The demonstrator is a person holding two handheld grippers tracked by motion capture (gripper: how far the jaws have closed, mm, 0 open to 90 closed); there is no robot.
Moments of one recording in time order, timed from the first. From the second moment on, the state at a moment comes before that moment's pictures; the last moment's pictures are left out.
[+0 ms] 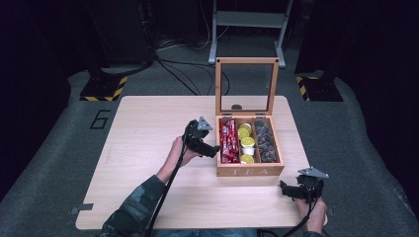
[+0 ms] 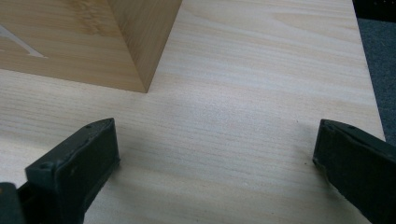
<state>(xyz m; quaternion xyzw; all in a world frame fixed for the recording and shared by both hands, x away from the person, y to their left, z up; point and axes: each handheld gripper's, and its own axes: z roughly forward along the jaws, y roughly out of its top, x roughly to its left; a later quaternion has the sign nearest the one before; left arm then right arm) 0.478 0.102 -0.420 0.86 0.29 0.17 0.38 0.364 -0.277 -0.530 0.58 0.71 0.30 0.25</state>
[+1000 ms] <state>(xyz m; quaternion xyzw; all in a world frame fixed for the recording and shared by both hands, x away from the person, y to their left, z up) 0.492 0.038 -0.443 0.89 0.26 0.14 0.34 0.364 -0.277 -0.530 0.58 0.72 0.30 0.25</state>
